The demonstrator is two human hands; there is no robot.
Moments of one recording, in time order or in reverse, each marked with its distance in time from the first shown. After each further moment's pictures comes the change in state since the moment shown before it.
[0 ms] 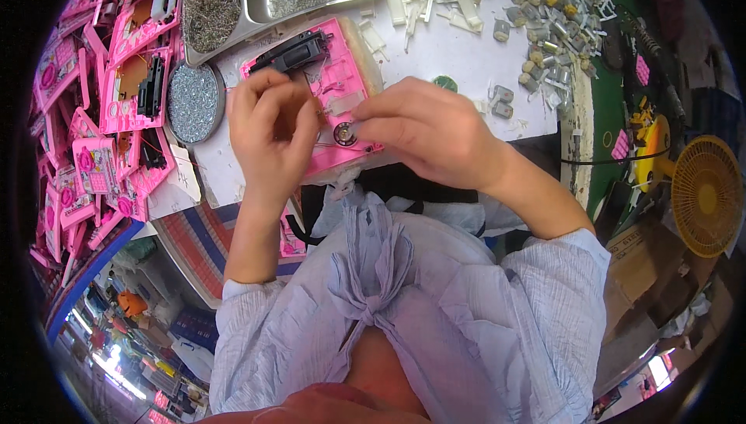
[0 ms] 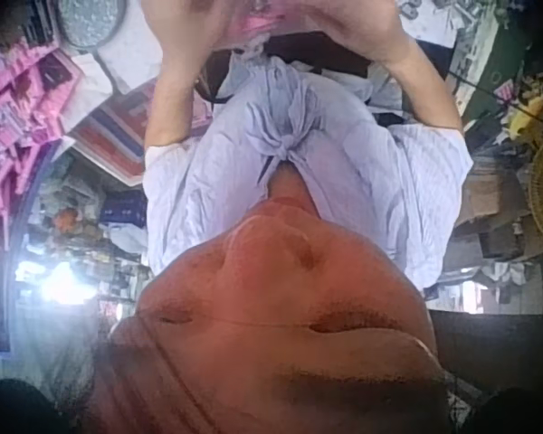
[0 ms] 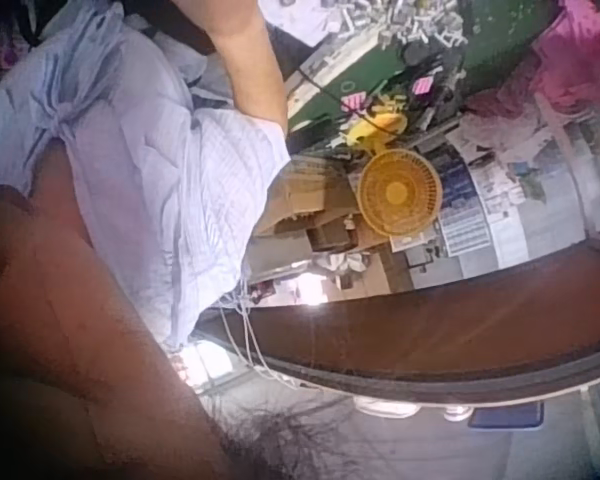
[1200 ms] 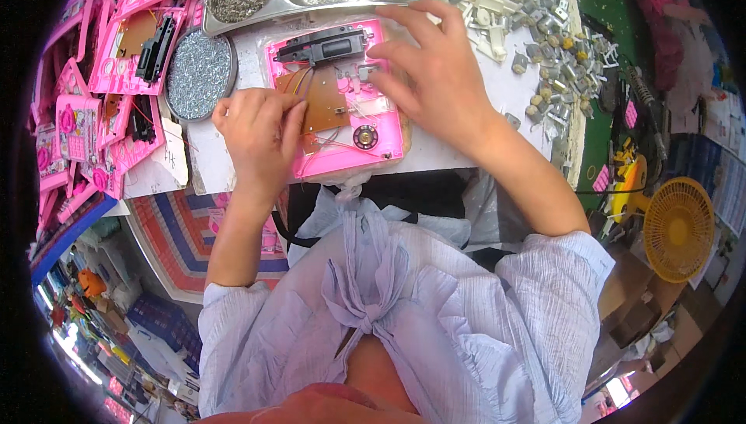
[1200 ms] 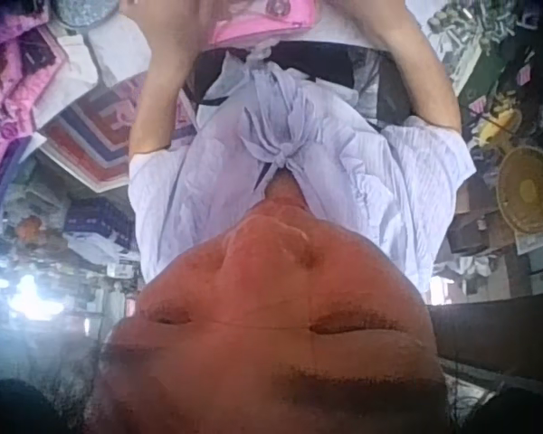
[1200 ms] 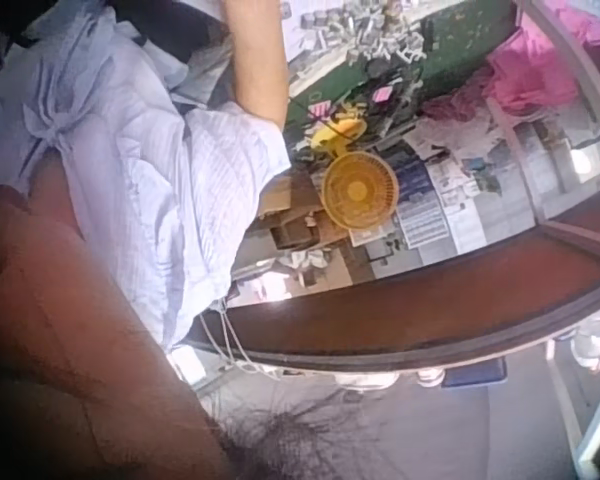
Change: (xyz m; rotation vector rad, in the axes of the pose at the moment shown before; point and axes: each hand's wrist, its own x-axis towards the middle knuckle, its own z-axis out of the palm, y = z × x) left_hand -0.033 -0.041 -0.015 0.327 0.074 0.031; right_hand 0.053 0.030 0.022 -0.417 -0.125 0.182
